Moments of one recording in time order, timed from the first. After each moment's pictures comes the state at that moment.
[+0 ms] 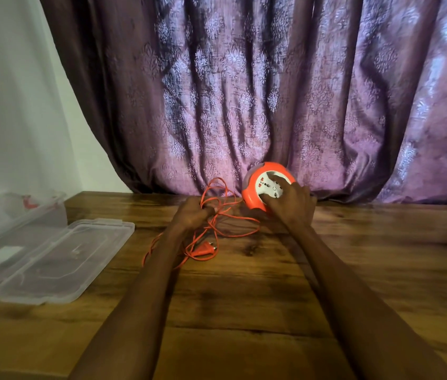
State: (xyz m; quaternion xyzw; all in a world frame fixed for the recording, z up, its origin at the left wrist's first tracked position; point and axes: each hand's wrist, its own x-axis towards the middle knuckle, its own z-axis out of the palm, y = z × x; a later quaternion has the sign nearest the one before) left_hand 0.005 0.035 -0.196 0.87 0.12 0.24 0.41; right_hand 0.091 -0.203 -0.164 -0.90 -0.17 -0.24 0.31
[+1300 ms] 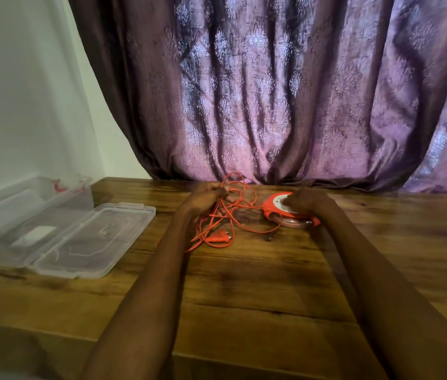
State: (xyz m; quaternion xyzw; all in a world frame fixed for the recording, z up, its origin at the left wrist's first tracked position) left_hand -0.032 0.018 -0.177 0.73 0.10 0.16 0.65; right_hand 0.112 -0.207 -0.160 -0.97 -0.22 0.04 0.10
